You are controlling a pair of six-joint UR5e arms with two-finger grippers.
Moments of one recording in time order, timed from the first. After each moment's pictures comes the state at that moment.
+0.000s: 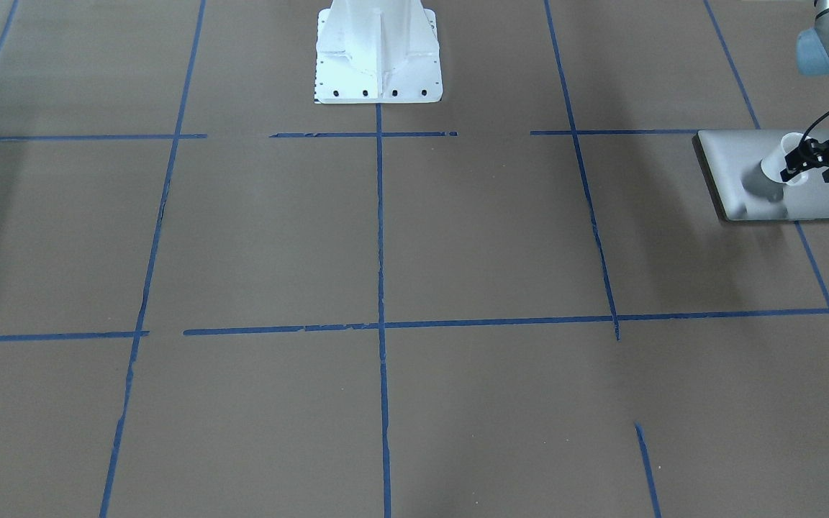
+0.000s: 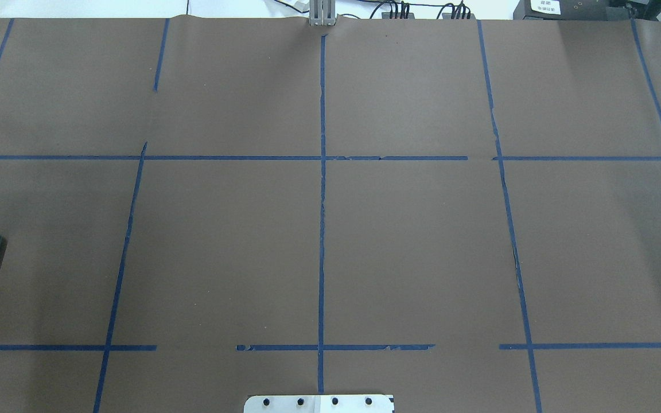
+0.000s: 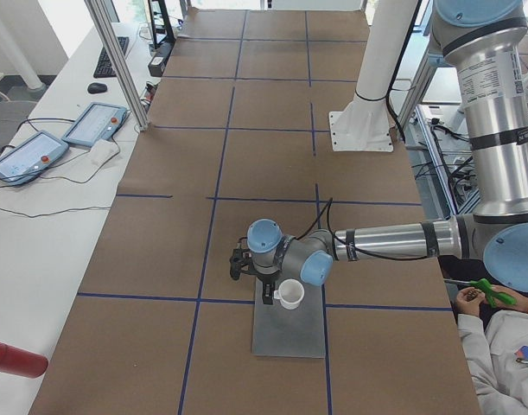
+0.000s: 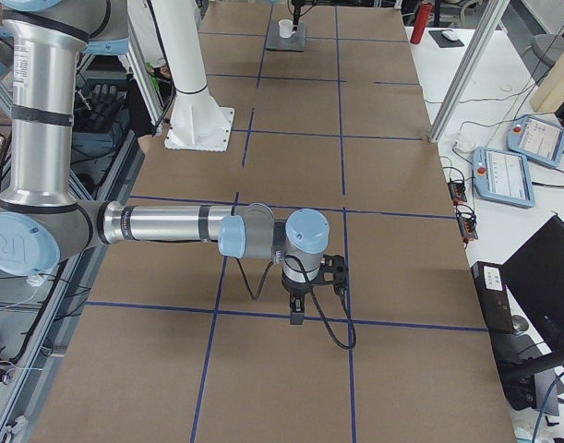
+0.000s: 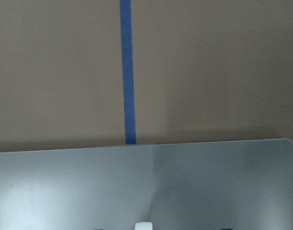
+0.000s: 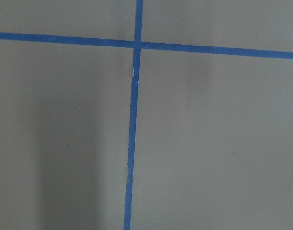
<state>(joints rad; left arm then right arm) -1.24 -1.31 -1.64 -2.07 -2.32 -0.38 1.54 -1.71 1.75 -1.64 2.28 -0.04</state>
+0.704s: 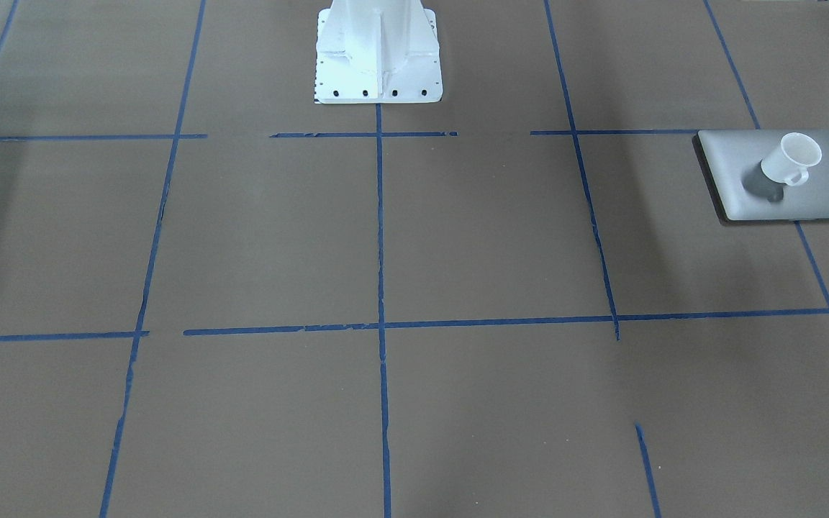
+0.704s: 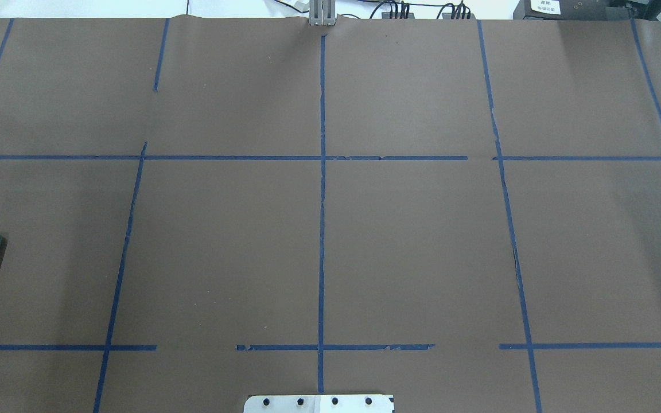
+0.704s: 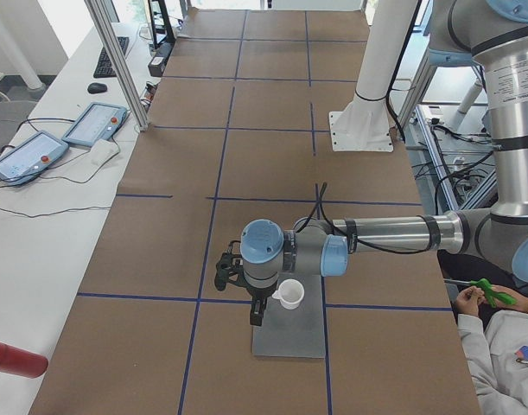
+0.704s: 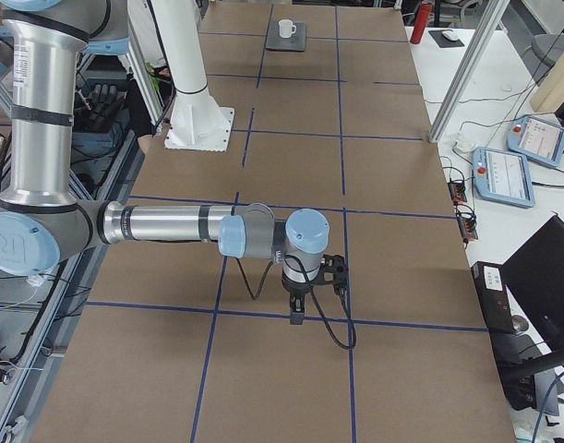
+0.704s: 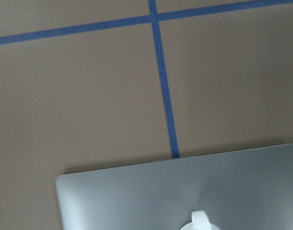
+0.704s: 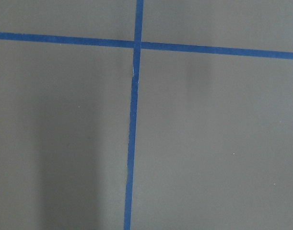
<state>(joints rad) -1.60 -1.35 -1.75 -1.64 -2.33 0.13 1.54 -1.71 1.75 -1.64 2.28 -0.04</state>
